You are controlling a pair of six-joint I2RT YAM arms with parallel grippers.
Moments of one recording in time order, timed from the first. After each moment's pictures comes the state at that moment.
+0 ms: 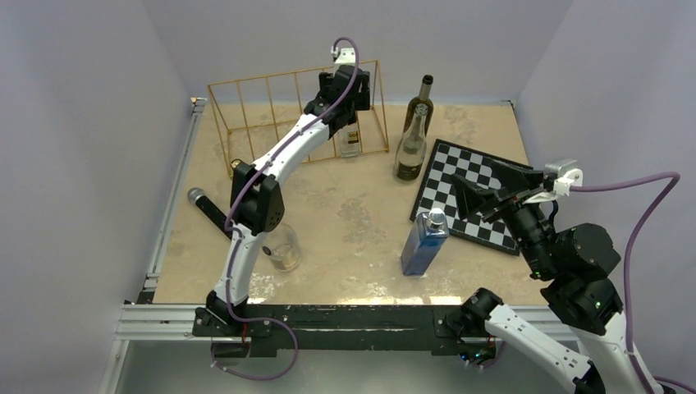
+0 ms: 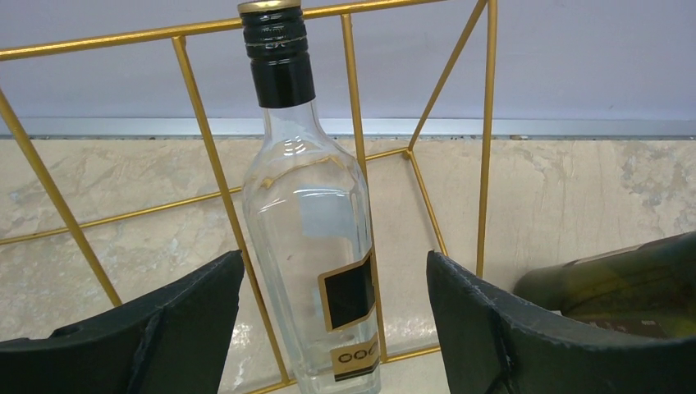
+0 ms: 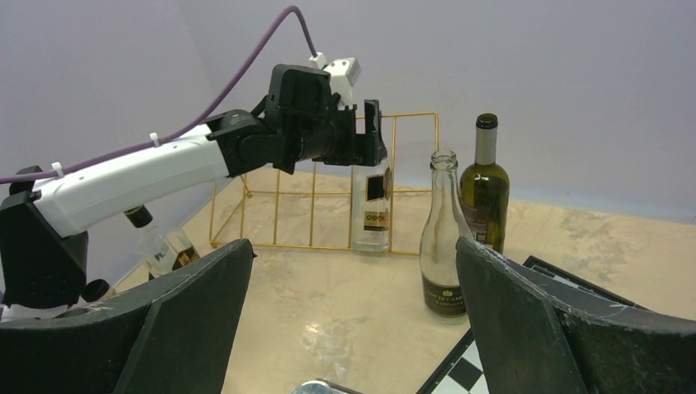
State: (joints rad) left arm -0.56 2.30 2.27 -0.40 -0.47 -0.30; right arm 0.69 0.48 1.10 -0.40 0.29 0.14
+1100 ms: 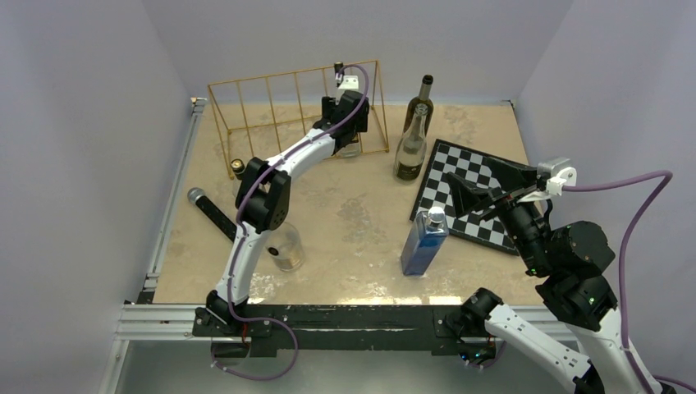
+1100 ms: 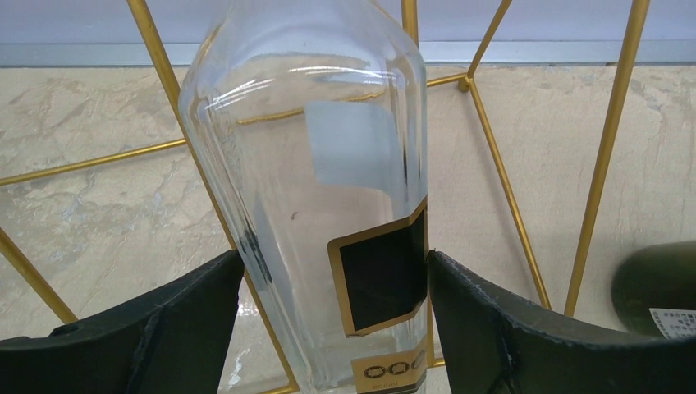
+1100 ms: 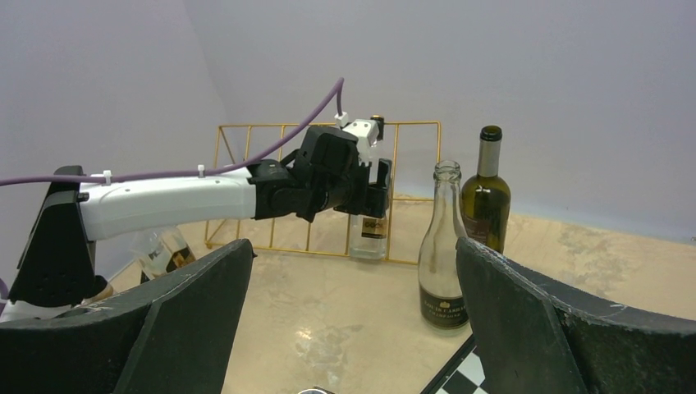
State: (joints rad) left arm -0.56 2.37 2.06 -0.23 -0.52 -0.29; right arm 0.69 0.50 1.07 -0.35 0.27 0.10
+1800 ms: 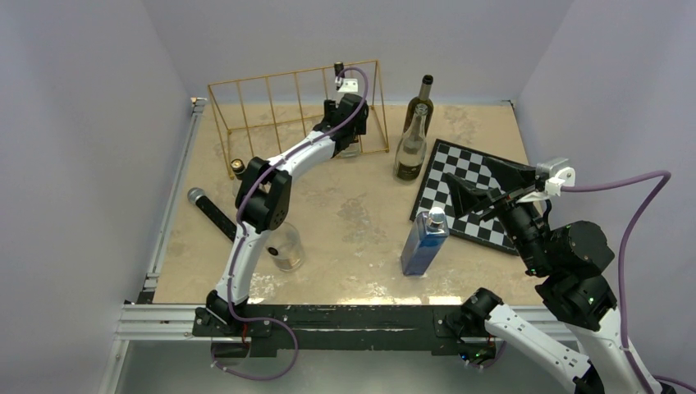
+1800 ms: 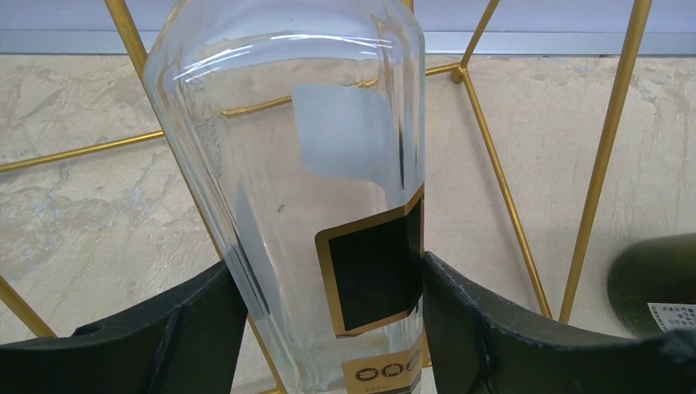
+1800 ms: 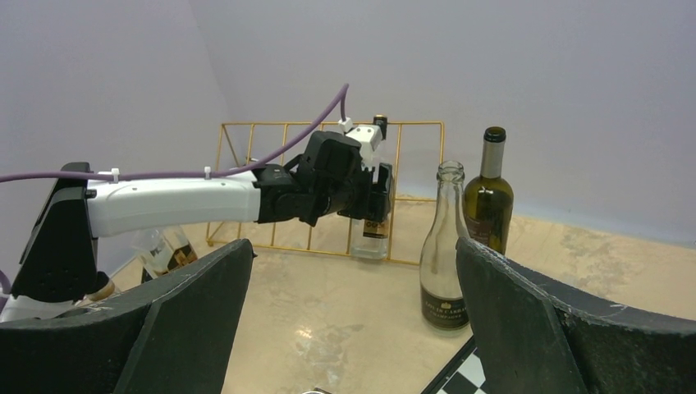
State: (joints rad) left arm -0.56 2.37 2.02 -0.17 -0.50 -0.31; right arm 0.69 0.50 1.07 -0.35 0.26 0.09
